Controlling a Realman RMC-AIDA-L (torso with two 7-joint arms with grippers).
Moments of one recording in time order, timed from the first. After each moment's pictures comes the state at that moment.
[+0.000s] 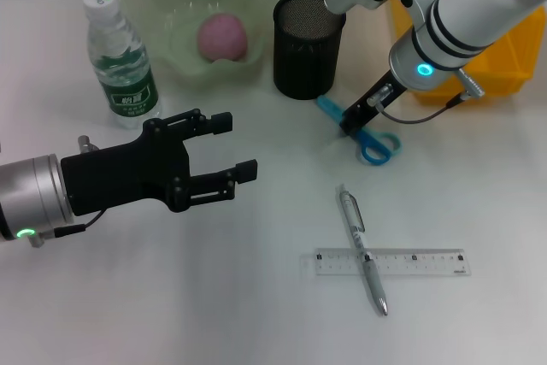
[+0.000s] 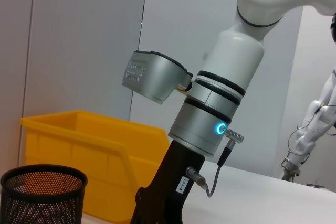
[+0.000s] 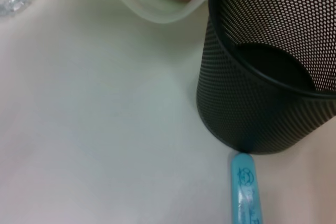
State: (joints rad) left arm -0.46 -2.07 0.84 0.46 1.73 1.59 -1.05; right arm 1.12 2.09 -1.30 -0.42 -2.63 -0.99 2.56
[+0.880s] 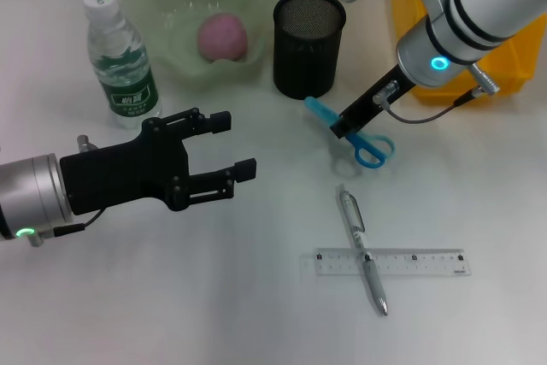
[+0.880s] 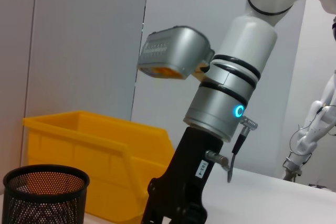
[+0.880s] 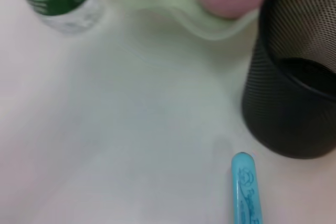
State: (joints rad) left arm -0.46 -2.07 0.84 0.46 1.73 1.59 -1.05; right arm 1.00 2.08 -1.30 -0.67 -2.55 -1.18 2.50
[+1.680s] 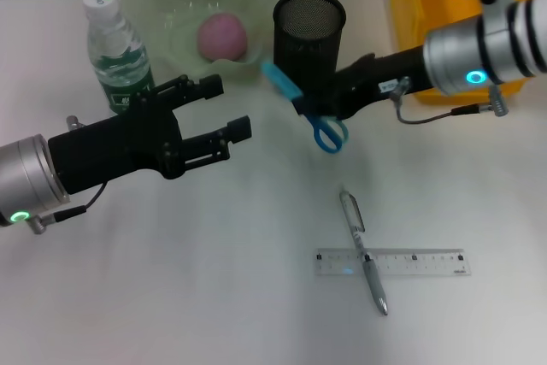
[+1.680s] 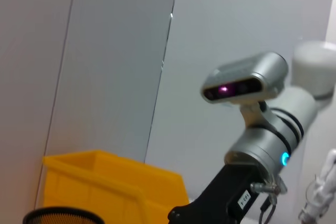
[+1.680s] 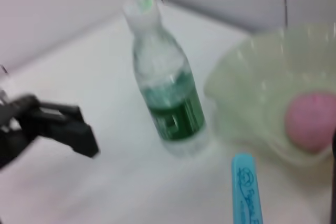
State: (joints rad) left arm -0.46 -2.07 0.81 0.43 1.62 1.62 -1.08; right arm 0.73 2.08 -1.20 -0.82 -2.06 -1.20 2.01
